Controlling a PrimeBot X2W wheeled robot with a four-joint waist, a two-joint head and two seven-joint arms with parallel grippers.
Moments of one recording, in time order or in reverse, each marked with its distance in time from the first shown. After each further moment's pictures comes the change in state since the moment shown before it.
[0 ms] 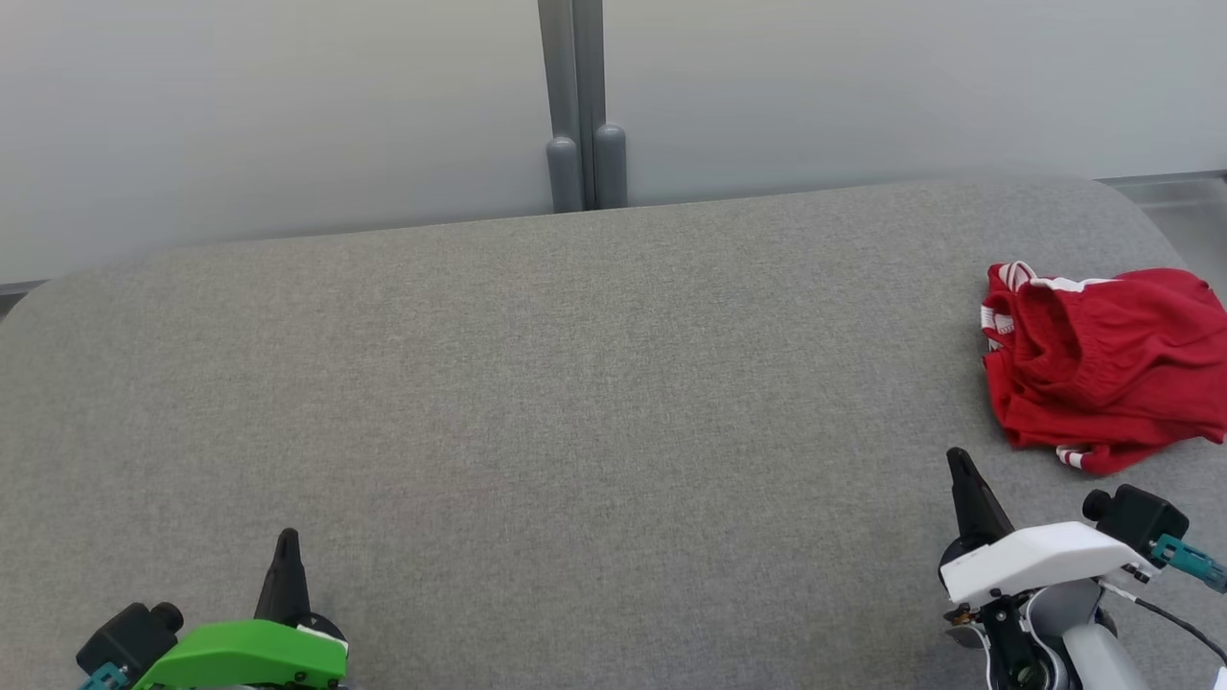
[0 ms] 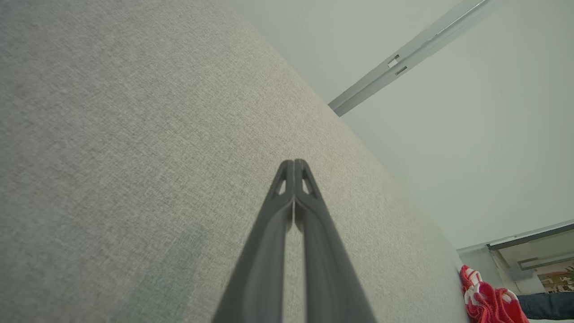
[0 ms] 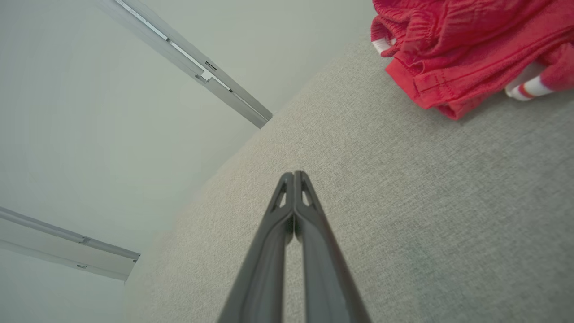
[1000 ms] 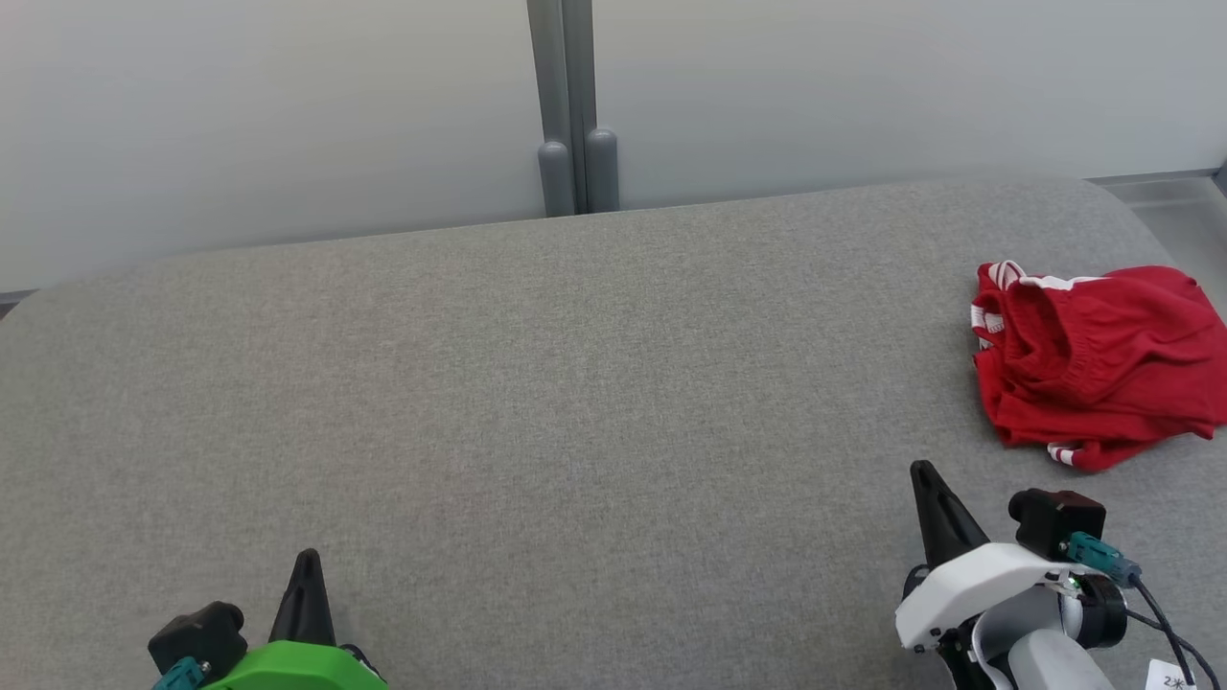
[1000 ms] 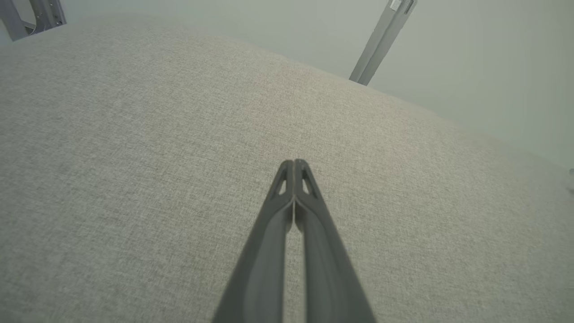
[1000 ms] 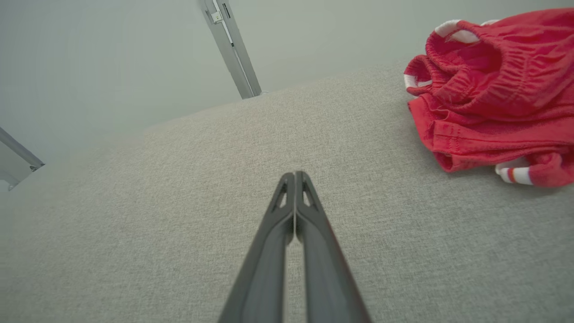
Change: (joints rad) left arm 0.012 -0.001 -0.045 0.074 0.436 0.035 -0.114; right arm -0.014 0.000 0.057 0.086 -0.488 0.000 -0.114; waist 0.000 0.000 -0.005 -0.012
